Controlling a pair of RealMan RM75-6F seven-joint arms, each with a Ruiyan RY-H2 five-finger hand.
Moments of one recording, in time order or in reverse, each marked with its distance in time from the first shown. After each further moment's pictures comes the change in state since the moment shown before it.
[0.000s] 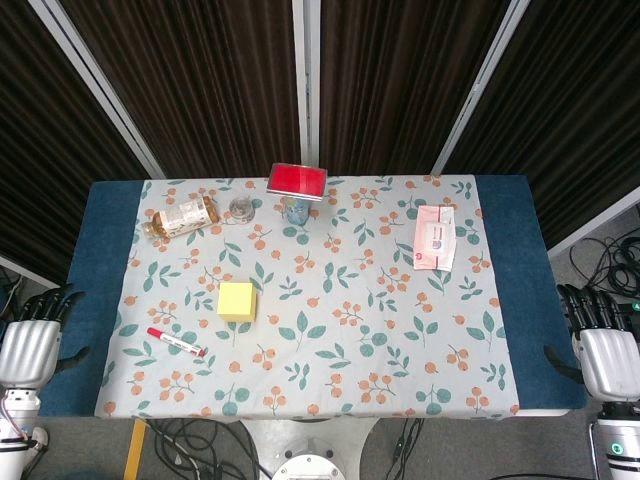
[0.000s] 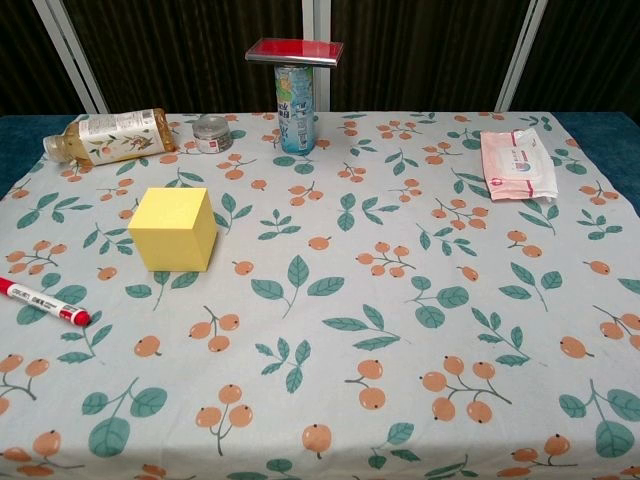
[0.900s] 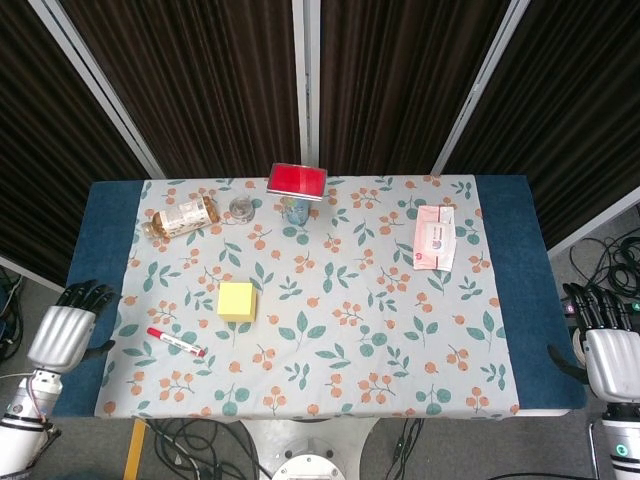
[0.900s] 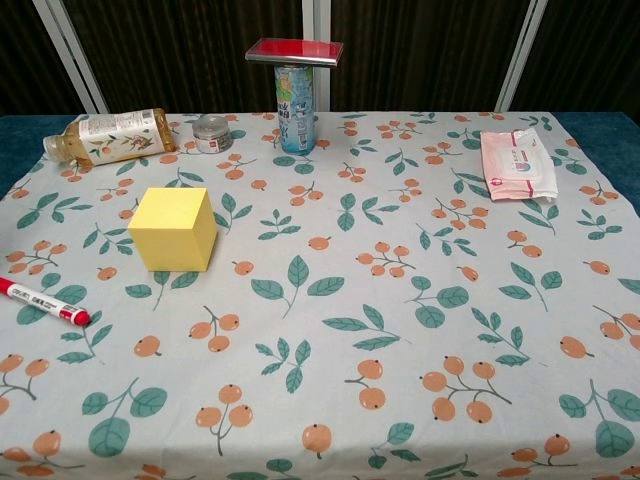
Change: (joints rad) left arm -0.114 -0.016 0.018 0.096 0.096 -0.128 -0.049; right arm -0.007 0.002 0.005 0.015 -0.006 0.022 0.028
